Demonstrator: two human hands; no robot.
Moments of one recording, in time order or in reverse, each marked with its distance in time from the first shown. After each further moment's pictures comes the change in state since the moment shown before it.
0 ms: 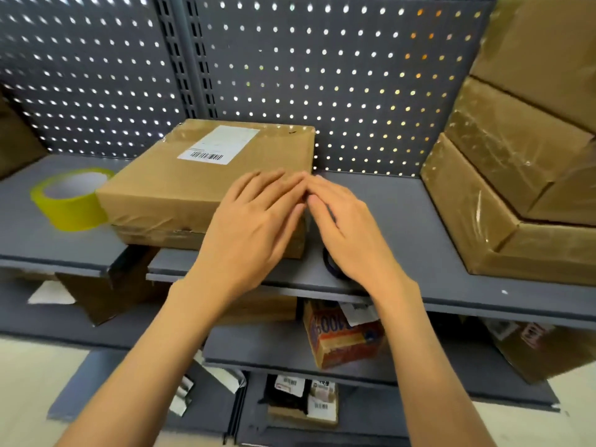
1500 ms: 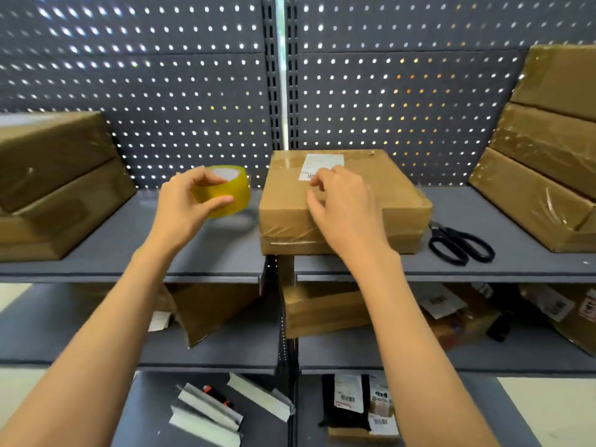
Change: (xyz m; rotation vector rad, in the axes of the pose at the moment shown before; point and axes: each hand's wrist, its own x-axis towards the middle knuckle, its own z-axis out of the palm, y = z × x) left_hand -0.079 -0.246 -0.080 -0.476 0.041 -0.476; right_hand 0.052 -0.176 0.101 -0.494 0.180 0.178
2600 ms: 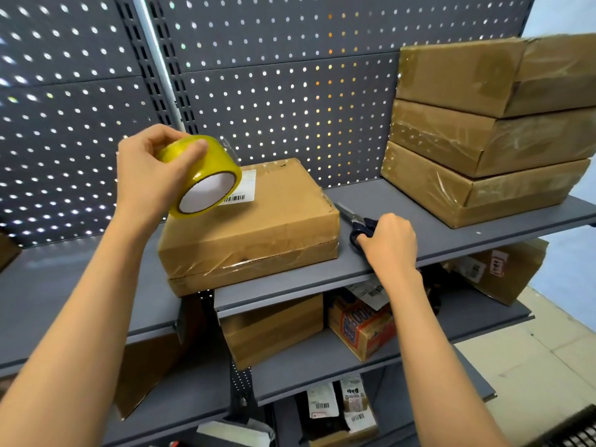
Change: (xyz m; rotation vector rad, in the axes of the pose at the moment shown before) left_hand 0.061 0.120 0.059 -0.283 0.113 0.064; right_hand -0.040 0.164 -0.011 -0.040 0.025 0.756
